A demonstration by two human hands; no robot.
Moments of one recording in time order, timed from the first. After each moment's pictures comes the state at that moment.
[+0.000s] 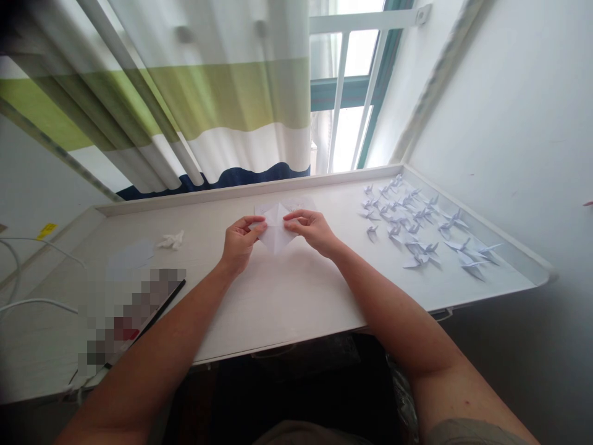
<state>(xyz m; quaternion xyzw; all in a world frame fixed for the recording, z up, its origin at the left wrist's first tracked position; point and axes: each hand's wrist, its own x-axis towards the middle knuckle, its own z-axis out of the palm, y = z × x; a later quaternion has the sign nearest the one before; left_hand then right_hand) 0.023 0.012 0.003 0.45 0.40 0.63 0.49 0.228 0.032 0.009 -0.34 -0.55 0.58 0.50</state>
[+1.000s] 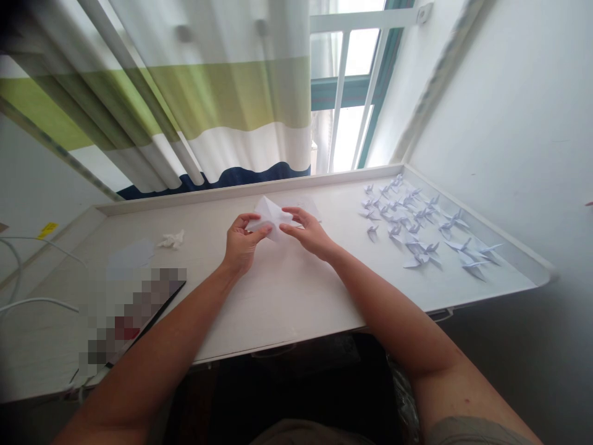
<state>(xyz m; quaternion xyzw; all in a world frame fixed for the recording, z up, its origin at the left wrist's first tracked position) 0.032 0.008 0.002 0.42 0.39 0.67 0.48 0.222 0.030 0.000 -0.36 -0.62 0.51 0.48</state>
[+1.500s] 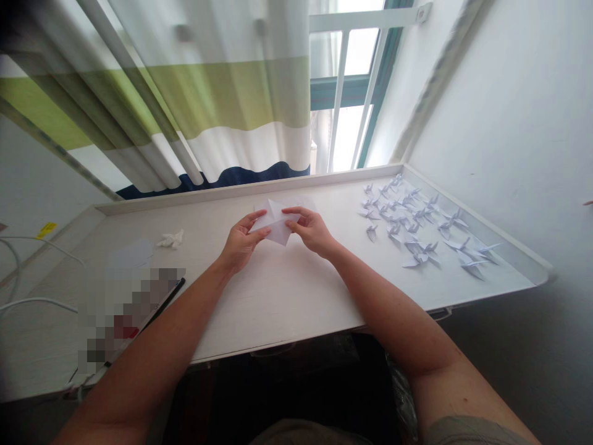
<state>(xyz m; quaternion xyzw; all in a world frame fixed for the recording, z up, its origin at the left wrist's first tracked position) 0.018 0.012 0.004 0.46 0.37 0.58 0.56 0.225 0.037 -0.004 -0.32 -0.60 0.52 0.52</state>
